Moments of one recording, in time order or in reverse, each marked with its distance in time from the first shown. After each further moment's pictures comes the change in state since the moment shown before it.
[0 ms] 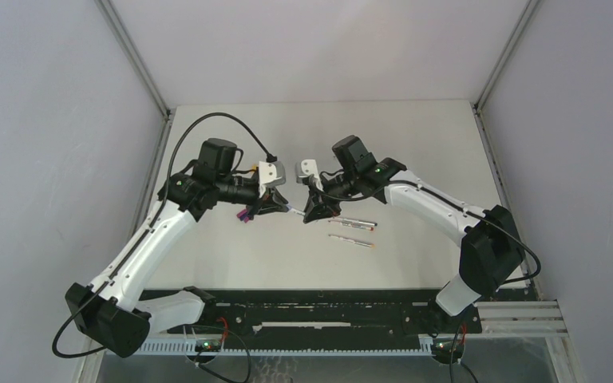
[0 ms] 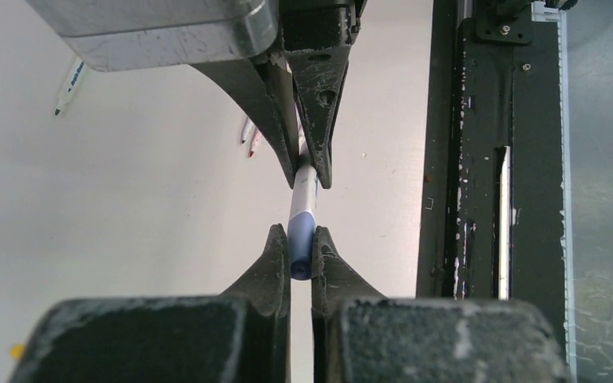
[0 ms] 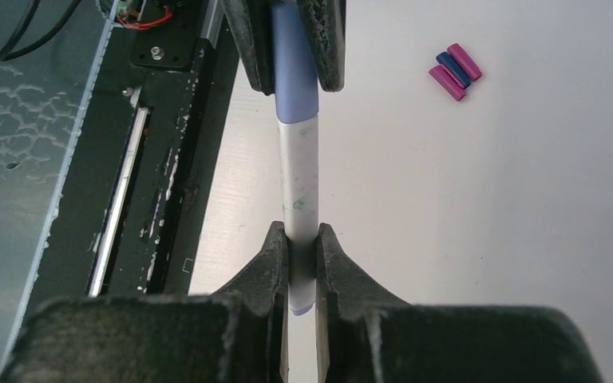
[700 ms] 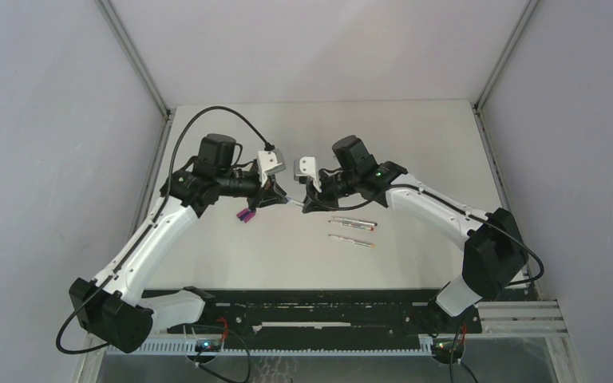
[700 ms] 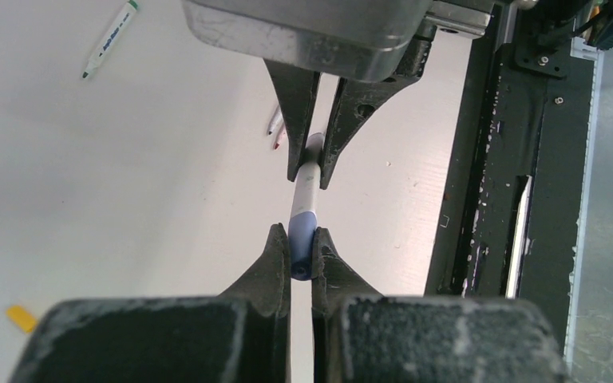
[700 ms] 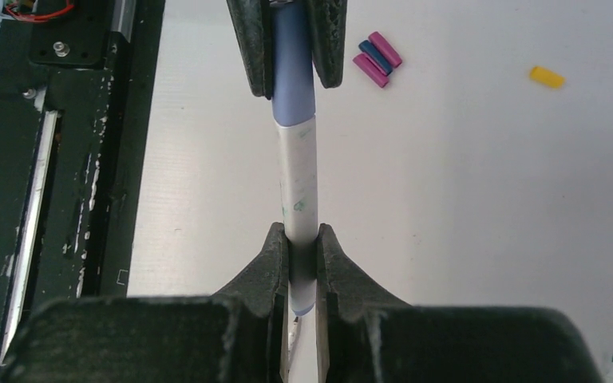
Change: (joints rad) left arm 0.020 0.029 0.000 0.077 -0.075 -0.132; right arm 0.016 -0.025 -0.029 0.113 0.175 0.019
